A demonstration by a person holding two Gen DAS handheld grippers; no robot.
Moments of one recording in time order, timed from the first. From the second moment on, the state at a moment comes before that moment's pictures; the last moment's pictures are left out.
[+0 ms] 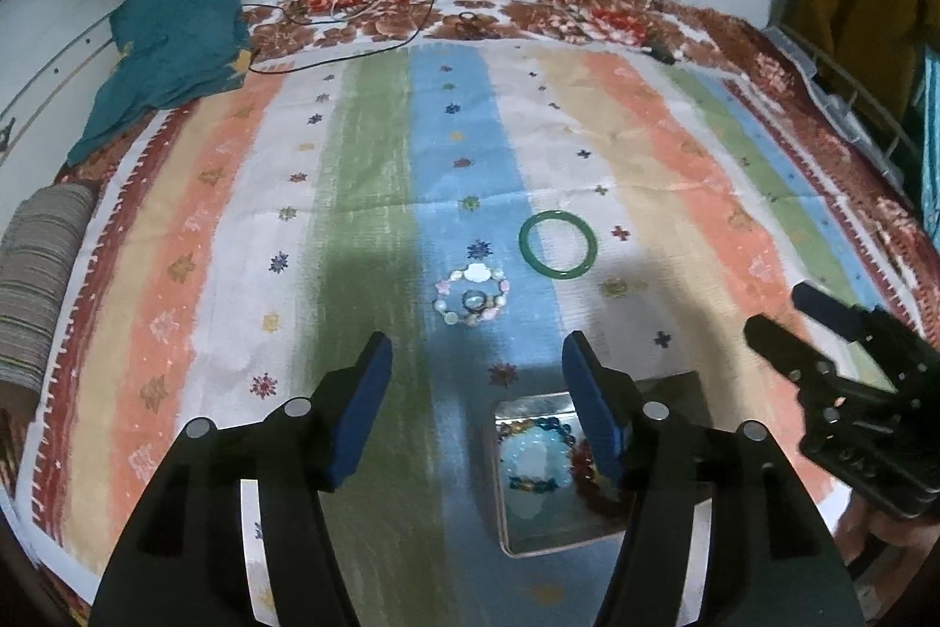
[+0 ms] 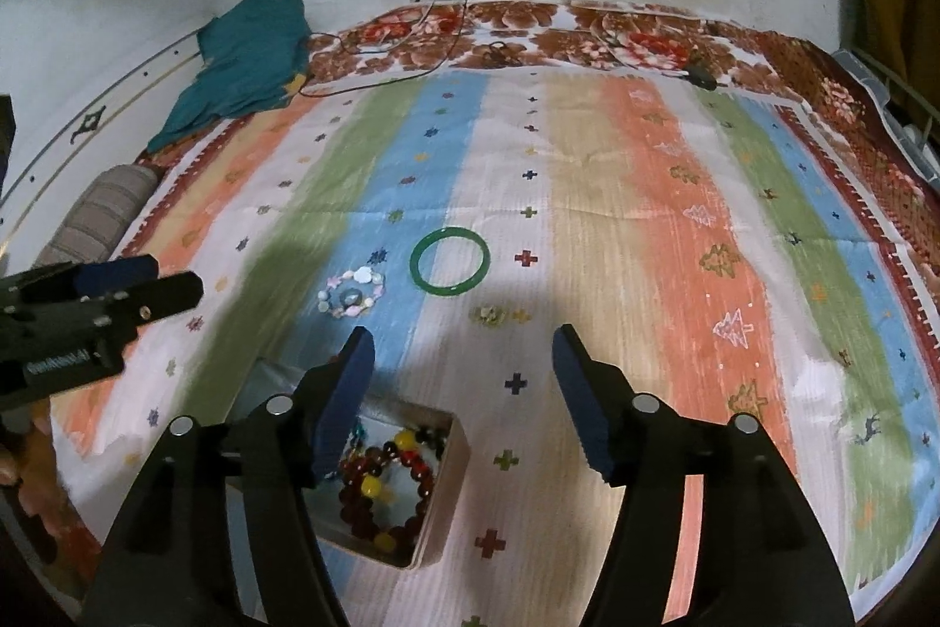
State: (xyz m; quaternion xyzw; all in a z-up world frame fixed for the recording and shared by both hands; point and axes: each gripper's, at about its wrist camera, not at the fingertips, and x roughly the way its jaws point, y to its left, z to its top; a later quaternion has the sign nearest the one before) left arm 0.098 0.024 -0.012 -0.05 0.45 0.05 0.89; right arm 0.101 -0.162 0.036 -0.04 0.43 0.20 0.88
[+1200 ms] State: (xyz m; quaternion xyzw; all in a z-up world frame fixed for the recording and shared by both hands) left arm 0.152 0.037 -0.051 -0.02 0.49 0.07 0.87; right arm 0.161 -0.143 -0.002 -0.07 0.45 0.19 0.87
